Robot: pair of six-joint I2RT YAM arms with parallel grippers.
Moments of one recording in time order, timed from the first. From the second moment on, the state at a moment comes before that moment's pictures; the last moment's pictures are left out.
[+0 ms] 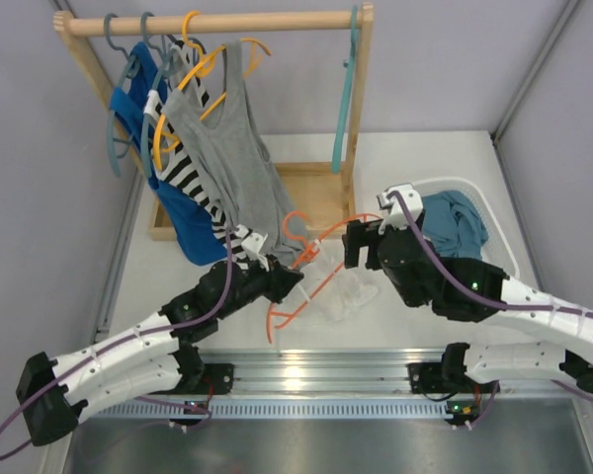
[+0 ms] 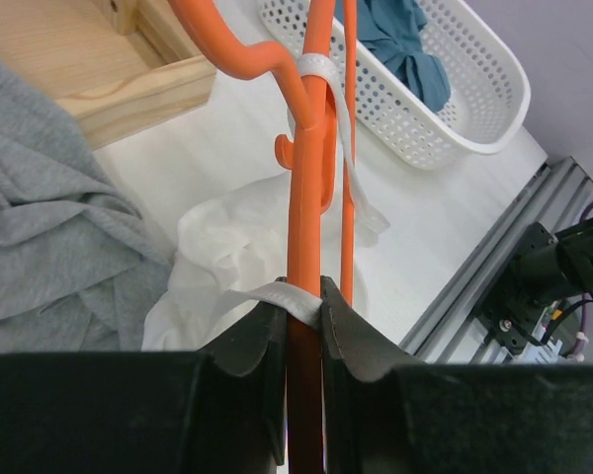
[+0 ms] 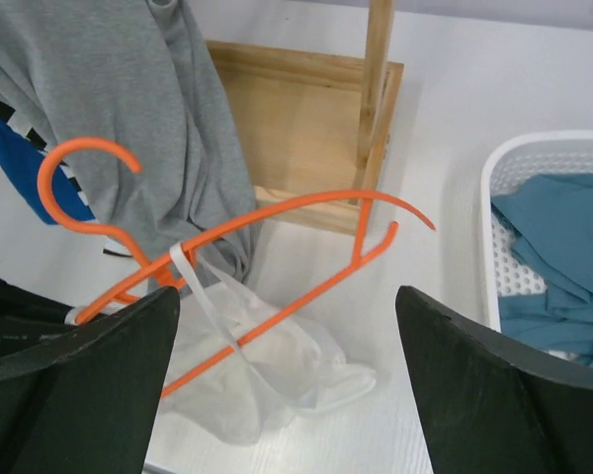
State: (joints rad) left arm -0.93 0.79 0.49 0.10 -0.04 -0.47; right arm 1.24 1.01 1.17 -0.61 0.87 0.46
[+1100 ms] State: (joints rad) left arm -0.84 1.28 1.68 -0.77 -0.50 -0.15; right arm 1.24 0.92 1.37 -0.84 0.90 0.47
